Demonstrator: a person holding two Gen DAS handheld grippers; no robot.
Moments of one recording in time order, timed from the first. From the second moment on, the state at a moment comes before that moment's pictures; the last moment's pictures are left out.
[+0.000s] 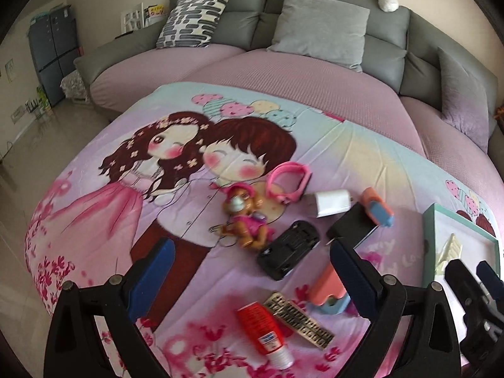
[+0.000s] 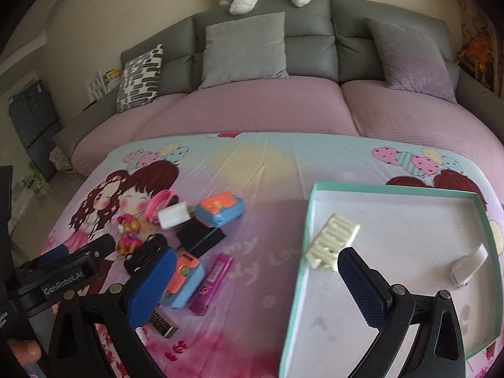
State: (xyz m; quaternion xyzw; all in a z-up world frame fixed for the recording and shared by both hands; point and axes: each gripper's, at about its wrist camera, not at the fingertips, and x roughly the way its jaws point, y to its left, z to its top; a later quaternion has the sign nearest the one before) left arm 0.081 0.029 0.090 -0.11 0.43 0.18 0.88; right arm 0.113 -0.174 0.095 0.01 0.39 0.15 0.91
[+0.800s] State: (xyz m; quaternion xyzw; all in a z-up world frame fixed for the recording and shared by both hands) left arm 0.042 0.070 0.033 -0.17 0.51 0.13 0.84; right arm 0.099 -0.131 0.054 -0.07 0.45 0.15 0.88
